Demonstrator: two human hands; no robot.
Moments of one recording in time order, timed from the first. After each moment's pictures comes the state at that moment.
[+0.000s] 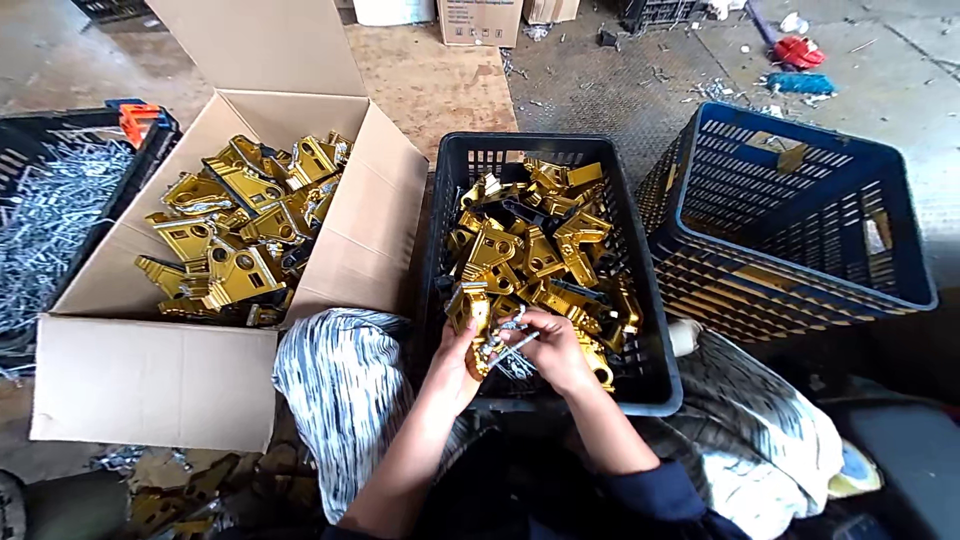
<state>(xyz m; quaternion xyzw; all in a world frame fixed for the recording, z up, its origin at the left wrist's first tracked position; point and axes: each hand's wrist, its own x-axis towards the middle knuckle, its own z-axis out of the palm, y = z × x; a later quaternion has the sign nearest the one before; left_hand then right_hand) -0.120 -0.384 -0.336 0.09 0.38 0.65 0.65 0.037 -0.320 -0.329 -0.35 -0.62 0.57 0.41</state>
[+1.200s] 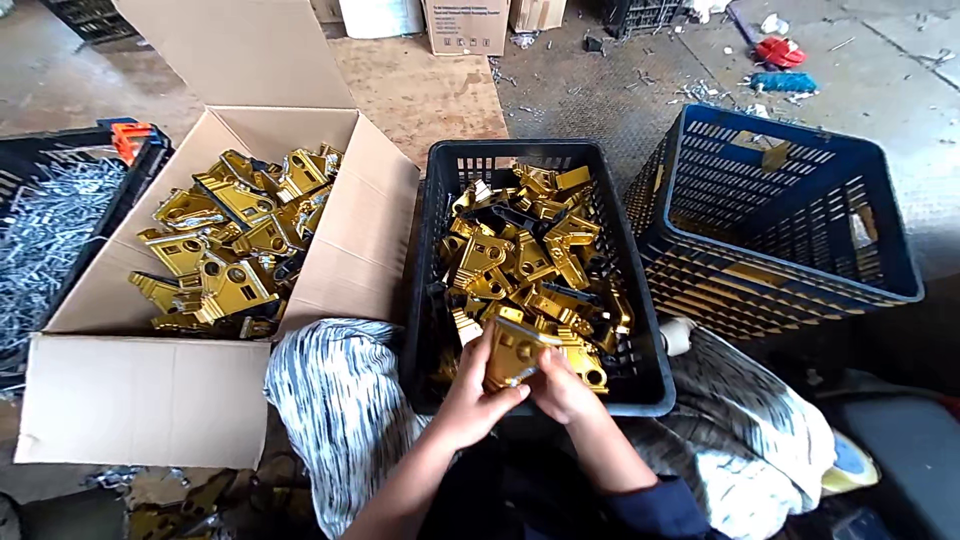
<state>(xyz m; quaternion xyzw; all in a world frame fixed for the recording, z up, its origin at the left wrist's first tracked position) -0.106 -0.409 -0.334 0.53 0.53 0.46 0.47 0.052 -0.353 -0.336 -0.26 -0.37 0.79 0.42</state>
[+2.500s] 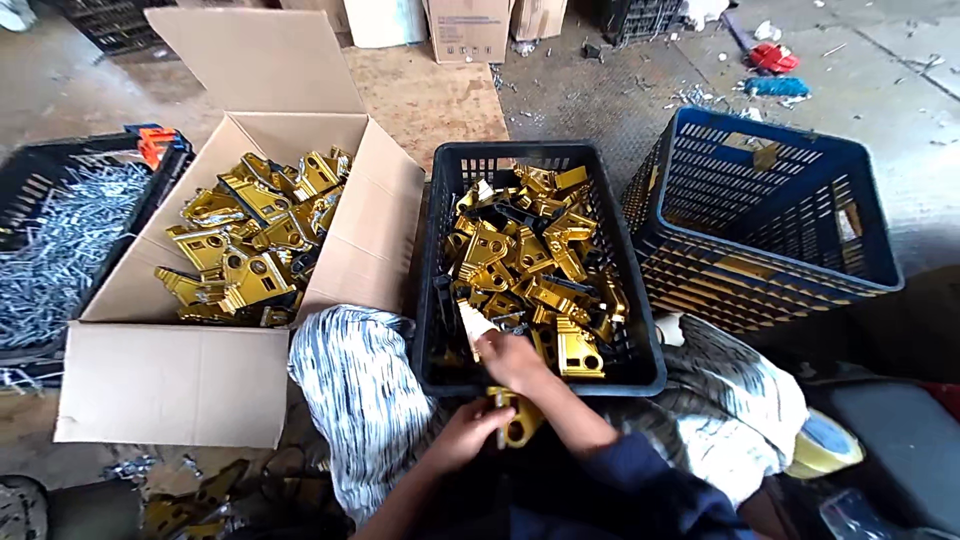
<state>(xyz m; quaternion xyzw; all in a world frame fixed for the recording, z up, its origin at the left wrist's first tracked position) -0.106 -0.477 -0.349 0.32 0.57 0.33 0.68 0.010 -0.347 -0.311 -0.53 -0.73 0.43 0.00</state>
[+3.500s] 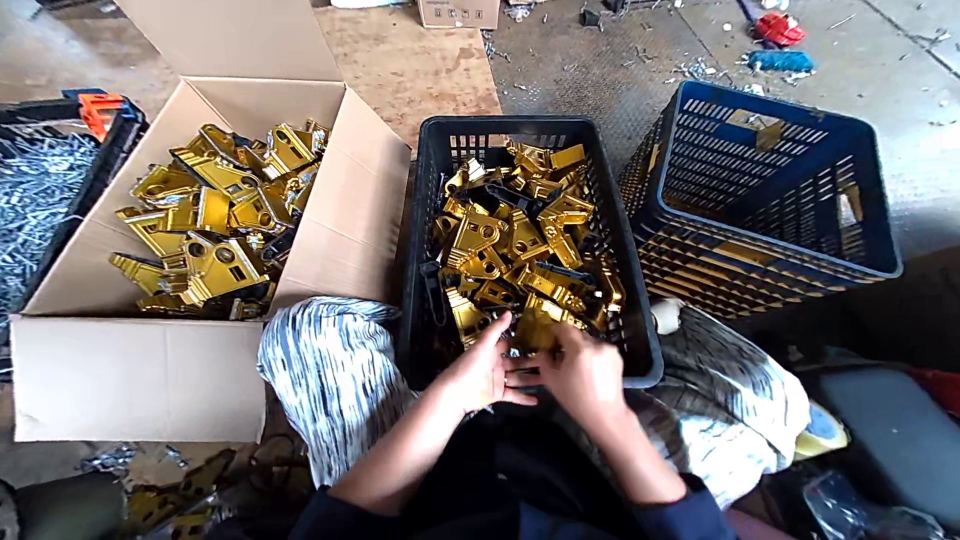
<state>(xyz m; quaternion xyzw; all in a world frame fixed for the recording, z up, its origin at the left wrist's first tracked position) -0.088 -0.388 -0.309 0.15 0.43 0.31 0.83 0.086 -0.379 -0.313 -0.55 -0.80 0.09 0.22</state>
